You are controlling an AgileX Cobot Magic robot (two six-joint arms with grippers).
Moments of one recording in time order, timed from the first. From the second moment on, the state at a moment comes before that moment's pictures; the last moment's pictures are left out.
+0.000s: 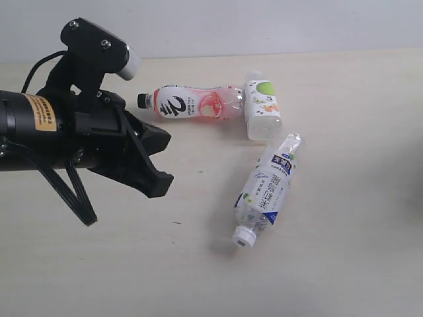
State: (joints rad) left arm -0.81 1.32 -0.71 -0.13 0.17 0.15; right arm 0.18 0.01 0.00 -0.03 0.25 -0.07
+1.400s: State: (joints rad) left arm -0.90 1.74 -1.38 -0.16 0.82 0.05; right arm 0.18 0.01 0.00 -0.03 0.25 -0.07
